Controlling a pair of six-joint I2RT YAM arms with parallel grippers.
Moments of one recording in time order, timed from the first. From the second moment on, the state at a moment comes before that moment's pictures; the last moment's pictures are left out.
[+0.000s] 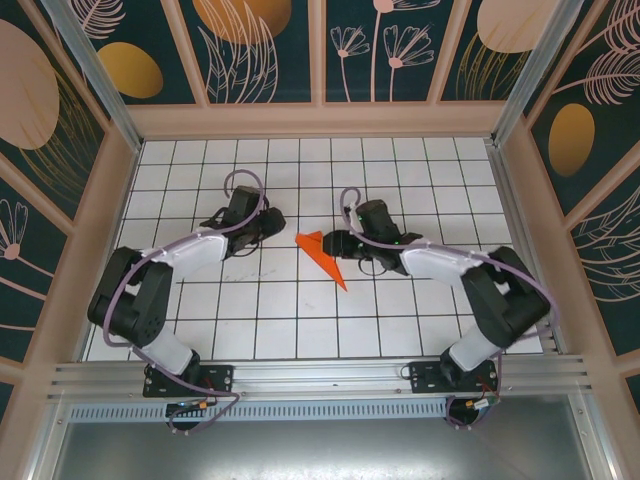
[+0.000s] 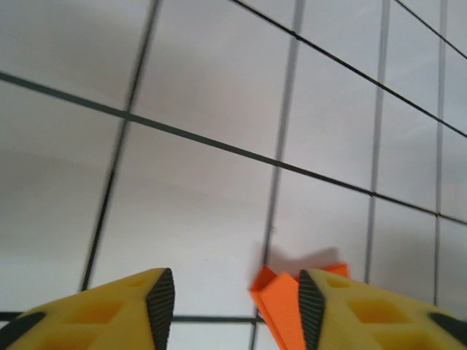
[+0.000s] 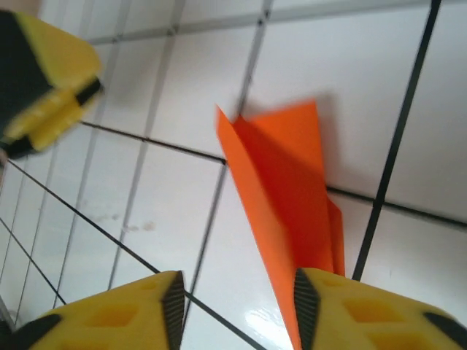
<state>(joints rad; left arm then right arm) -0.46 1.60 0.90 -0.10 0.02 -0.81 0.63 1.54 0.80 0.05 -0.32 0.60</state>
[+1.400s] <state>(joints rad) -0.91 1.85 1.16 -0.44 -0.36 -1.21 0.29 1.21 0.51 -0.01 -0.17 0.58</state>
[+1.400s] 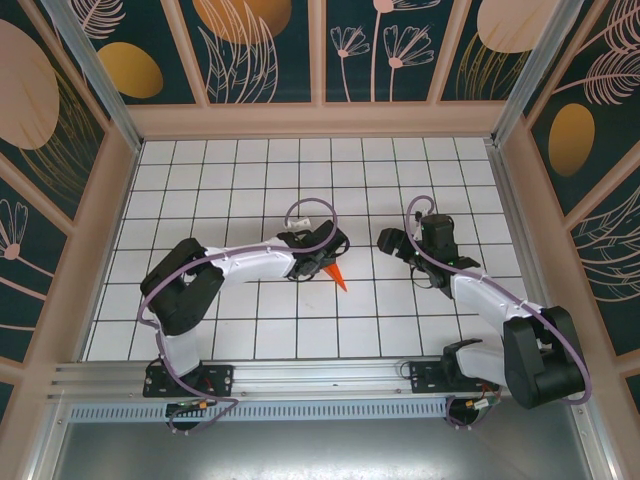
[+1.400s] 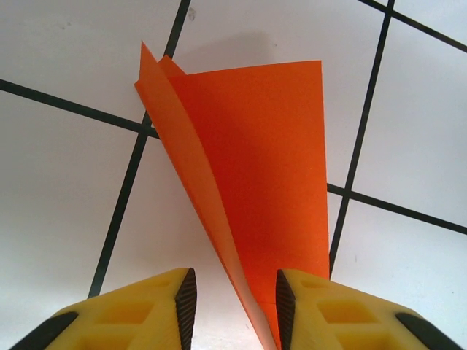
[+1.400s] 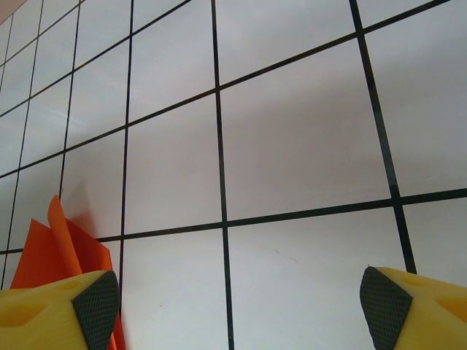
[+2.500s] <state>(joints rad) -0.80 1.71 0.67 0.46 -0.05 -1.04 0.47 1.16 0.56 0.04 -0.32 0.65</state>
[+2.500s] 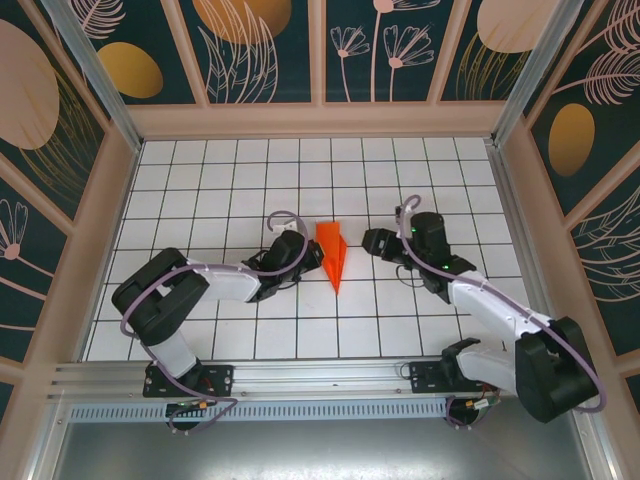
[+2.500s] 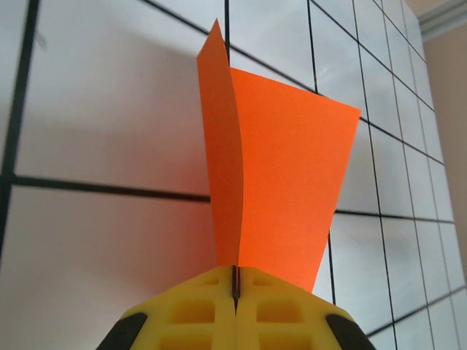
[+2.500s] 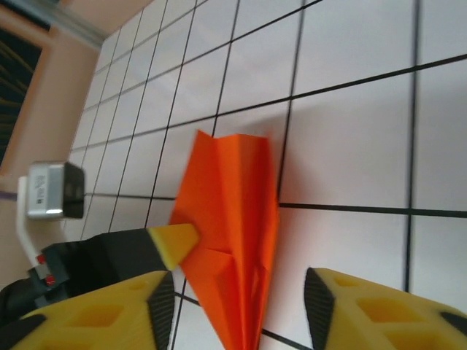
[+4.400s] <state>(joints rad) -0.78 1.77 0.59 0.55 0.02 -1.10 0.77 1.61 0.77 -0.12 -0.23 0.72</state>
